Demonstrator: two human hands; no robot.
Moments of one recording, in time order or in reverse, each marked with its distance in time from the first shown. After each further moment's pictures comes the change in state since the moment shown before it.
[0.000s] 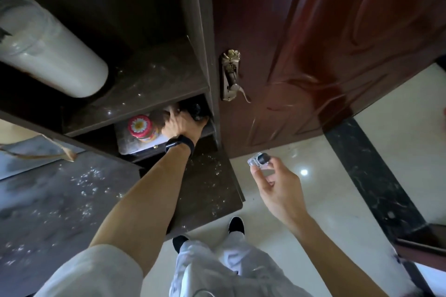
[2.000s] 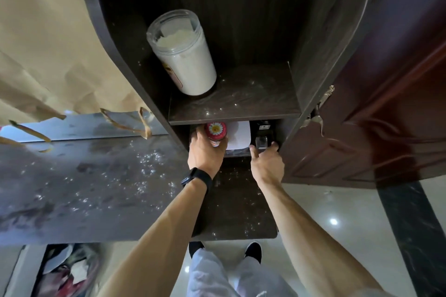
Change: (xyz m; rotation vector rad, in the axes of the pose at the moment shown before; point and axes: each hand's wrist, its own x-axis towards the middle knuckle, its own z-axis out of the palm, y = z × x) left_hand -0.036 -0.107 -0.037 -0.556 0.251 -0.200; right_hand 0.101 -0.092 0.162 -0.212 -0.079 0.116
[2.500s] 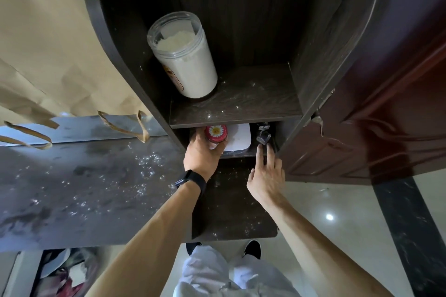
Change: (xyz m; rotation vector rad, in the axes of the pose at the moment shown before) left_hand 0.007 -0.010 -0.009 -0.045 -0.067 0.063; right_hand -0.026 0.036 0.015 -0.403 0.078 -0.430
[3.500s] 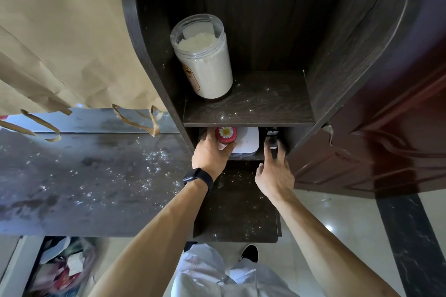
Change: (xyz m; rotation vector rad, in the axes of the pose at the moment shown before) left_hand 0.000 0.002 -0.003 0.044 -0.025 0.009; right_hand 0.020 -0.002 -0.021 -0.001 -0.089 0.004
